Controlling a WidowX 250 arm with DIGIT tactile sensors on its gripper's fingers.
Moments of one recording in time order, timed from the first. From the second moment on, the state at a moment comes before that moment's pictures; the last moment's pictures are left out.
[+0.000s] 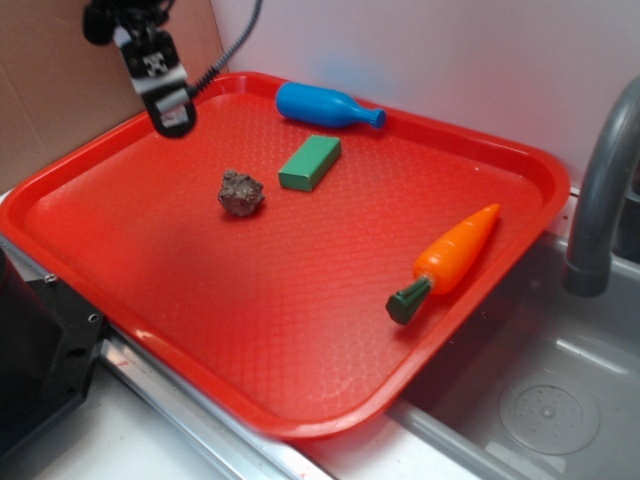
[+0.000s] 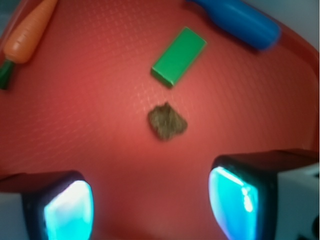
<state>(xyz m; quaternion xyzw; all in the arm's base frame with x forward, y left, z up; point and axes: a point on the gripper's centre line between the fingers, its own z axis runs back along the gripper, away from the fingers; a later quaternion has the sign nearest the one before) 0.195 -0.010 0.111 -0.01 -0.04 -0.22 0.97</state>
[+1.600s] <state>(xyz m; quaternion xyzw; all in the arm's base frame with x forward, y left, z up) 0.220 -0.006 0.008 -0.01 0.01 -0.26 0.97</state>
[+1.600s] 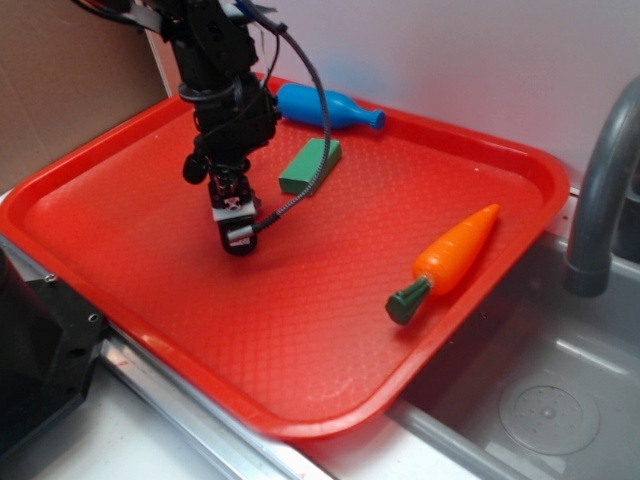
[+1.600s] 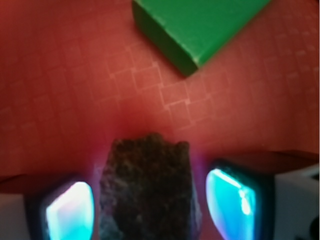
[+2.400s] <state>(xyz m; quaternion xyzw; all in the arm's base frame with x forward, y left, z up) 0.175 0.009 0.086 -0.02 -0.04 -0.17 0.99</state>
